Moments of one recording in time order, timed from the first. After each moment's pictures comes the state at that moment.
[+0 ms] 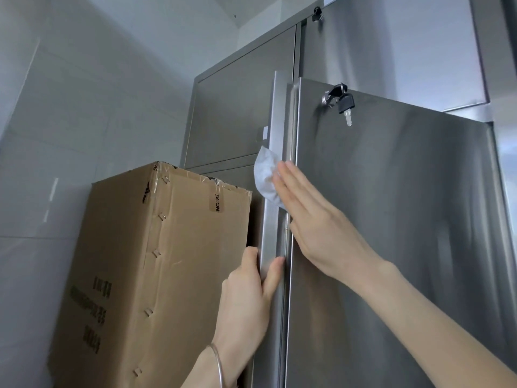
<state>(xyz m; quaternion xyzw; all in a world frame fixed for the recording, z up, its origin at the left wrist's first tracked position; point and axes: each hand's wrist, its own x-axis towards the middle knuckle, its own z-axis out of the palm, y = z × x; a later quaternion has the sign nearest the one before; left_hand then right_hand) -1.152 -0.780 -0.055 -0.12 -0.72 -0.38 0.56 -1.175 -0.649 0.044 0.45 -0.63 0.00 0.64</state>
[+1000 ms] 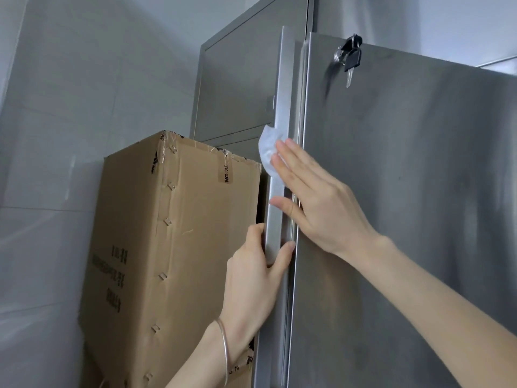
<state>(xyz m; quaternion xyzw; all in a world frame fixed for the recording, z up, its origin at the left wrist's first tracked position) -1.156 -0.779 -0.072 -0.11 -0.71 -0.37 0.58 -1.186 -0.660 0.028 0.46 -0.61 0.05 0.65</state>
